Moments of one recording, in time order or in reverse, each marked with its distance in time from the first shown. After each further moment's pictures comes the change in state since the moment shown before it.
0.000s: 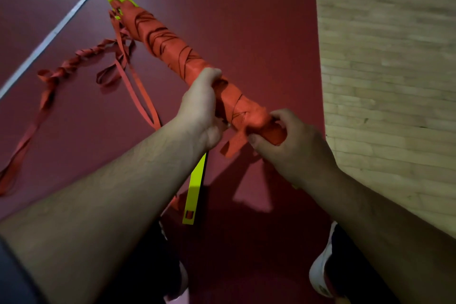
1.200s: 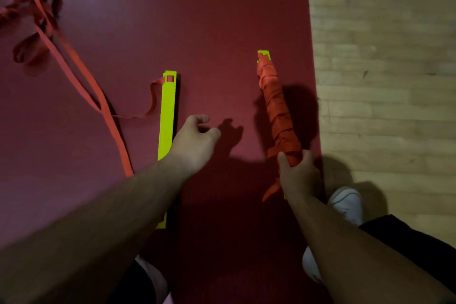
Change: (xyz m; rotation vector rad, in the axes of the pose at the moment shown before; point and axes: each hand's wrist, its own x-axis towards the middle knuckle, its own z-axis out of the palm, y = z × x) left_hand 0.130 -0.153 -0.021 0.930 -0.049 0.094; right_hand 0.033 0.249 0.145 0.009 0.248 0.789
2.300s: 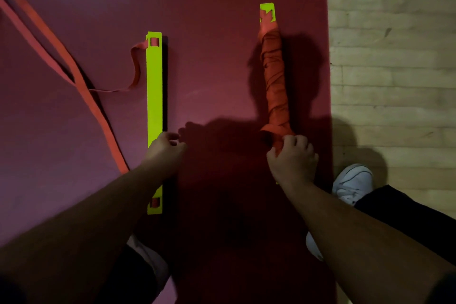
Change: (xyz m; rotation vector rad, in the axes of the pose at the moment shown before) left_hand 0.051 -0.124 -0.010 0.317 0.018 -0.265; right_hand 0.010 0.031 0.055 -0.565 -0.101 -0.295
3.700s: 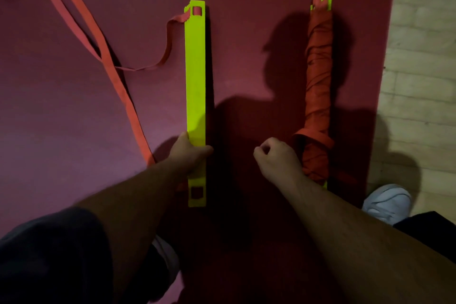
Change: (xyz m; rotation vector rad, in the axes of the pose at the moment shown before) left_hand 0.058 -0.059 0.016 -0.176 -0.119 -0.159; right_hand 0.003 -0.088 0.010 0.333 -0.439 -0.116
